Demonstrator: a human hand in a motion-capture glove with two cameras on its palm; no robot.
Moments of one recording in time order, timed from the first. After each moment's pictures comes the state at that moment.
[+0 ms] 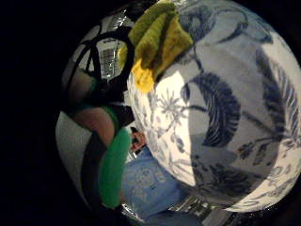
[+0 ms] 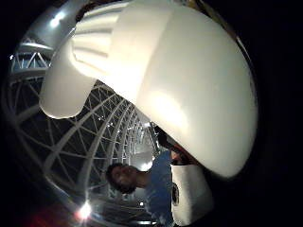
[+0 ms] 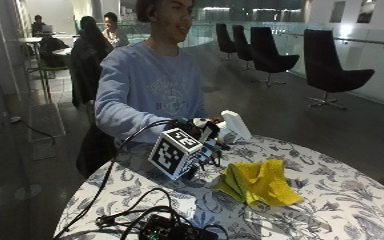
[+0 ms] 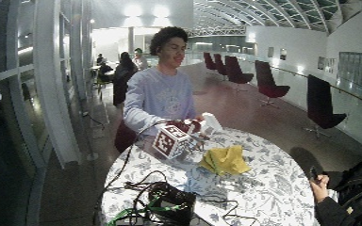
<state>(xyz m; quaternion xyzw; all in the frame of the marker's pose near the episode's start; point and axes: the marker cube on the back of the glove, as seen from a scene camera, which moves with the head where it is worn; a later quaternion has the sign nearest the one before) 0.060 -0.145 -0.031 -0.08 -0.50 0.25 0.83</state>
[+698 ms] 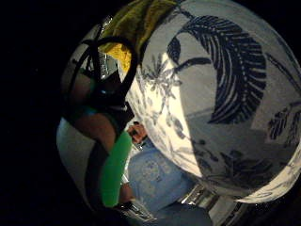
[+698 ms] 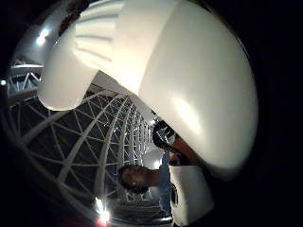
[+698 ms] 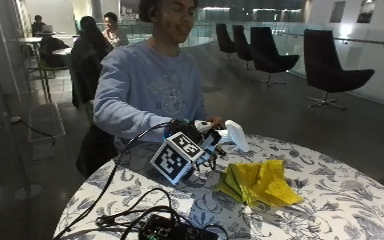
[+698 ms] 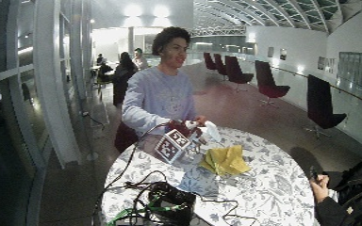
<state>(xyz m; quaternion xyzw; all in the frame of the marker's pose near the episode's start) 0.048 -0.137 -0.014 -0.15 -0.51 0.29 0.79</state>
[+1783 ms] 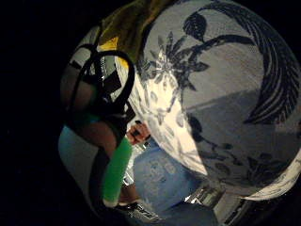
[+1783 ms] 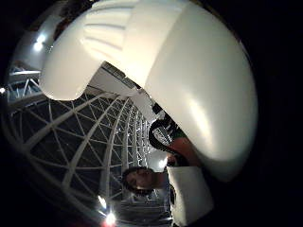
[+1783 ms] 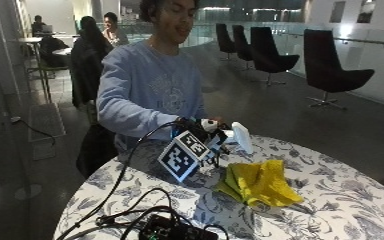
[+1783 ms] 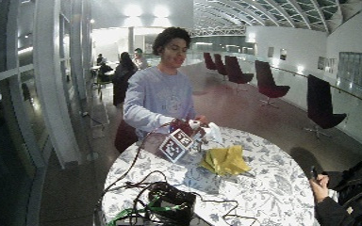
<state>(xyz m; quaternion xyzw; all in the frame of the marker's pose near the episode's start) 0.030 -0.147 -0.006 -0.16 -0.52 0.31 0.78</state>
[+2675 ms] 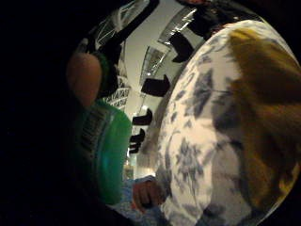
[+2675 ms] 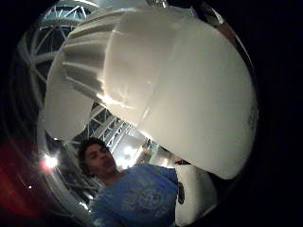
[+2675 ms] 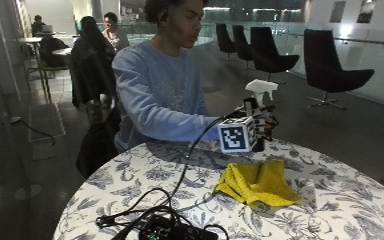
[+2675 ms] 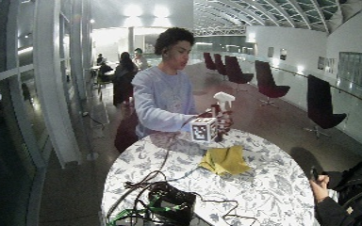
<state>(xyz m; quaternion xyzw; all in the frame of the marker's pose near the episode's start) -0.114 -0.271 0.028 0.11 -0.55 -0.01 0.82</state>
